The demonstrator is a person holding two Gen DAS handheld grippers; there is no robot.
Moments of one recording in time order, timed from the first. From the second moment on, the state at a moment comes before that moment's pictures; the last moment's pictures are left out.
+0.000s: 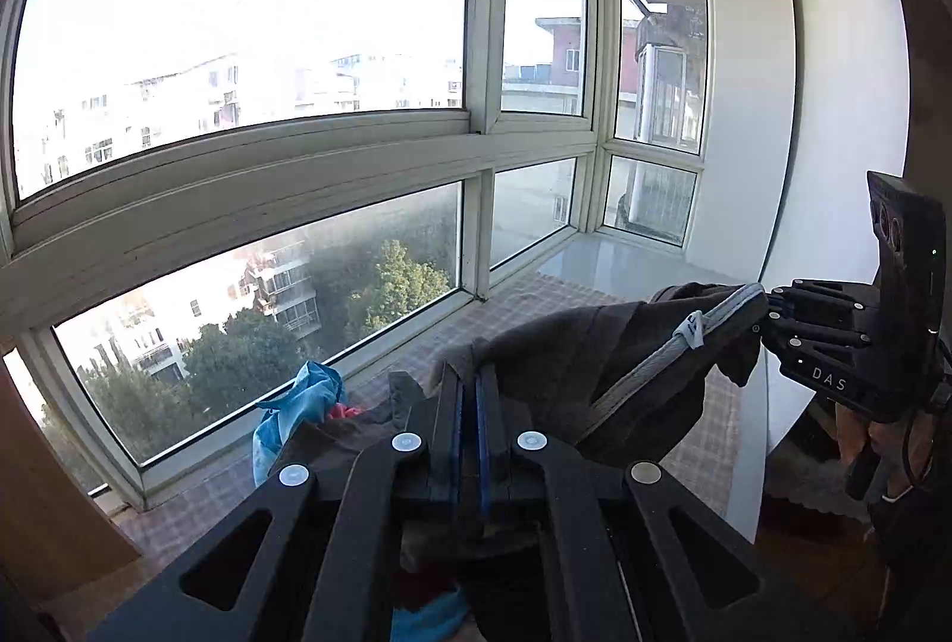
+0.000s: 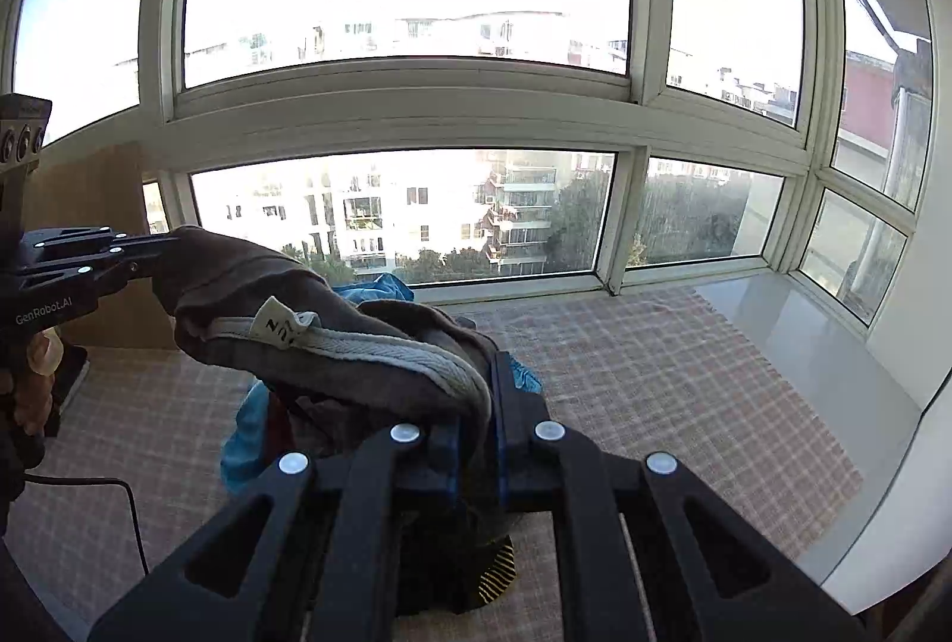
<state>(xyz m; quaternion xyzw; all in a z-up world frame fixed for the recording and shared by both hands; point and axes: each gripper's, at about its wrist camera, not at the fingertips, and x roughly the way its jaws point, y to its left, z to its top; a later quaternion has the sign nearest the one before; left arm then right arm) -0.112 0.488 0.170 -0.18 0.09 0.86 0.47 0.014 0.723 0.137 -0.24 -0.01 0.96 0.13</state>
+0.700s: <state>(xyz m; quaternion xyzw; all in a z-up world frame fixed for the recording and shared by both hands) -0.069 0.175 0.079 -0.34 0.07 0.89 0.30 -0.067 0.427 0.114 -0.36 -0.06 0.92 -0.14</state>
